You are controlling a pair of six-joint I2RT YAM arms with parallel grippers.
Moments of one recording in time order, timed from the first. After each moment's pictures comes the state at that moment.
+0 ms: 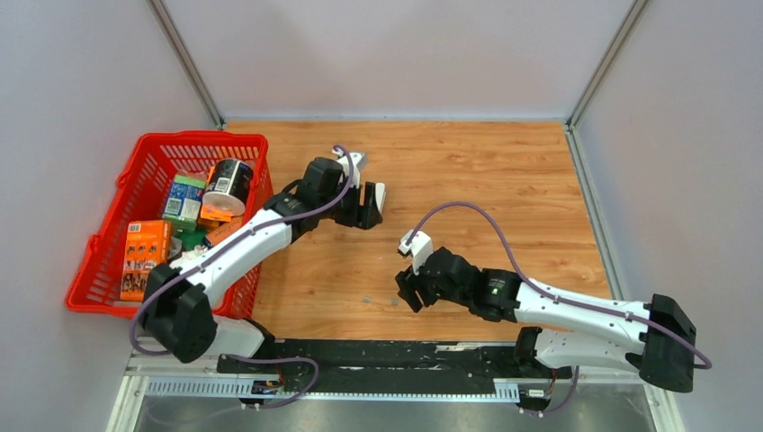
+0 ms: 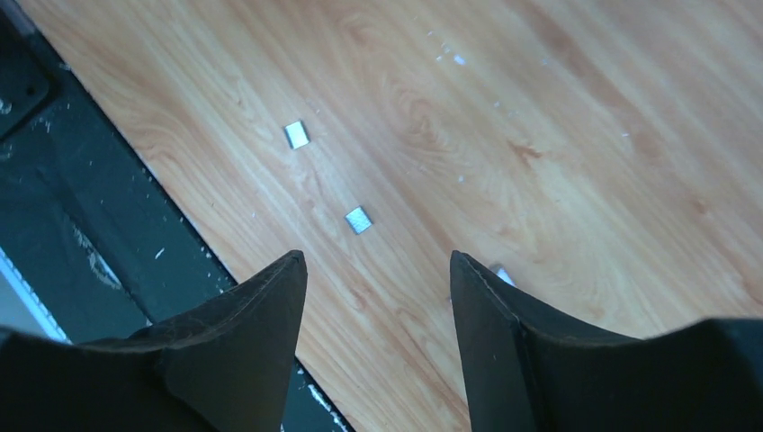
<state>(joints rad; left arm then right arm) -0.58 1.41 1.10 -0.35 0.20 -0.34 1.15 1.01 0.66 -0.28 0.18 0.25</state>
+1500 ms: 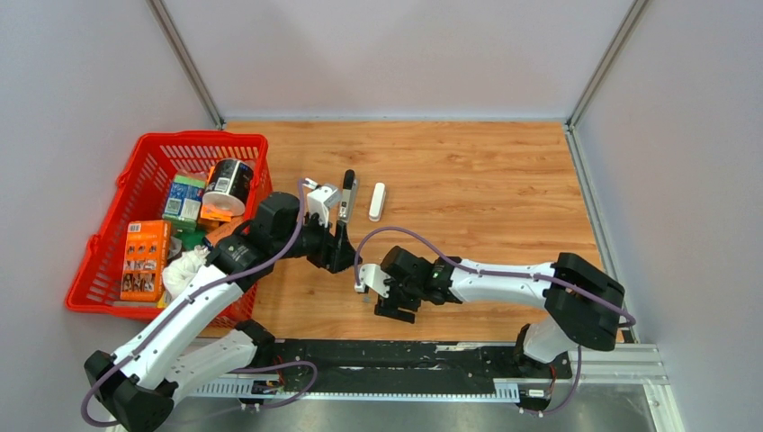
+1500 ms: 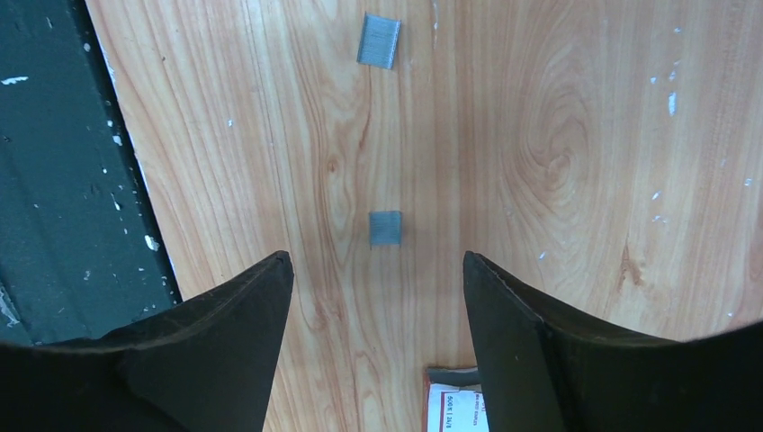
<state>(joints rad) -0.61 0.89 0.89 -0.60 0.40 -0.30 1.13 1.51 0.82 -0.34 -0.11 -0.32</state>
